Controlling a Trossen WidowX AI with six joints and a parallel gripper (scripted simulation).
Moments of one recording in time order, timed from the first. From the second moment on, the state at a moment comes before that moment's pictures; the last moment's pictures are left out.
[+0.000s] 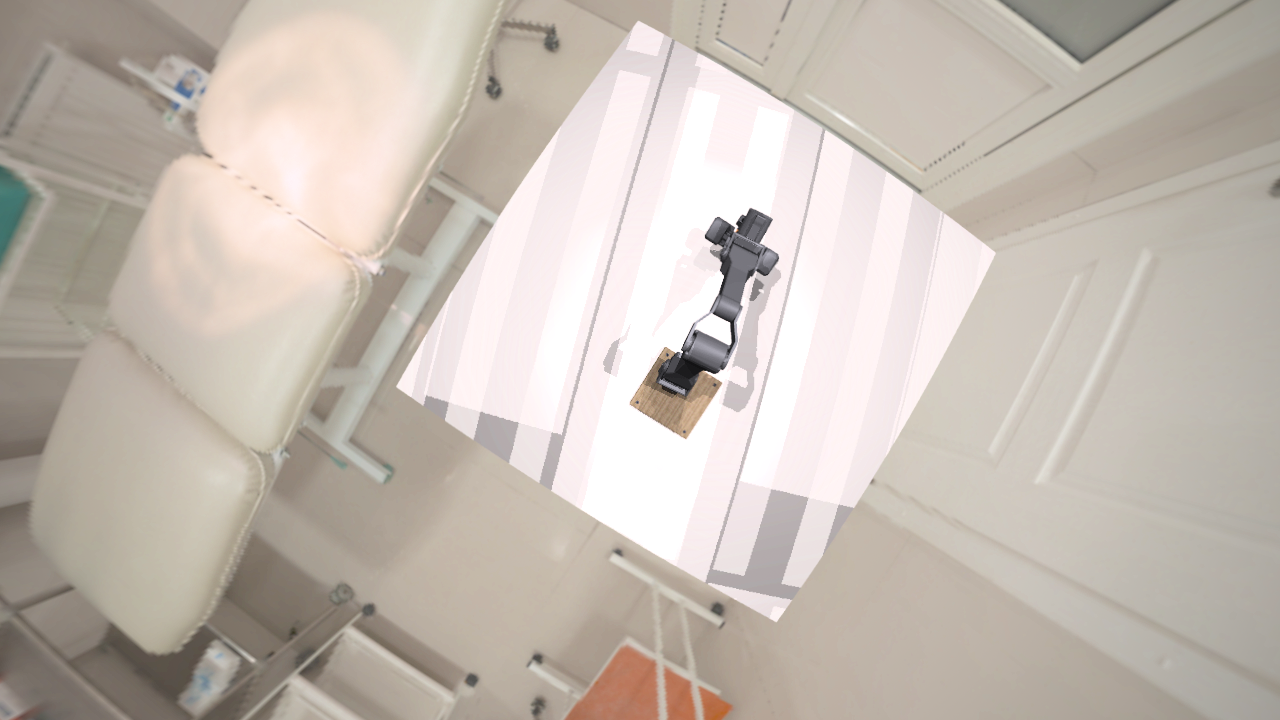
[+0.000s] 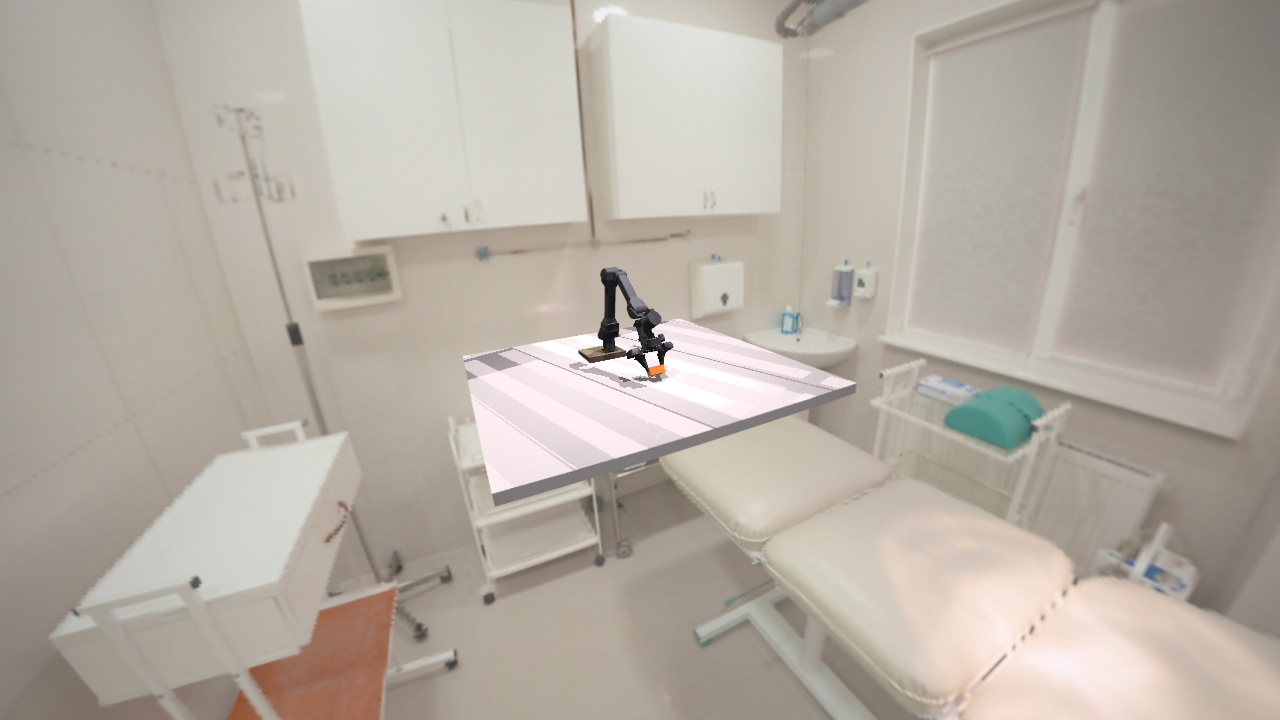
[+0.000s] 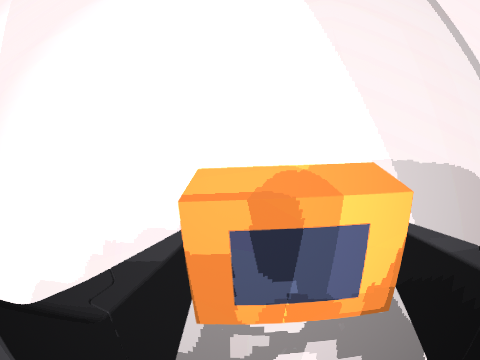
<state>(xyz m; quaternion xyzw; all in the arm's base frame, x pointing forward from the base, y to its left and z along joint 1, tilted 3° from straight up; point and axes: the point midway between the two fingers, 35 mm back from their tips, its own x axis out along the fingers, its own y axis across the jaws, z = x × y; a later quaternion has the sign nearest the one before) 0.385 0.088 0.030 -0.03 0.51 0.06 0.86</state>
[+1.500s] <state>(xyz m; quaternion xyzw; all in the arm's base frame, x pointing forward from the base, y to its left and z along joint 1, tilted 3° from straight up) 0.381 0.088 0.002 -0.01 0.23 0.06 0.97</state>
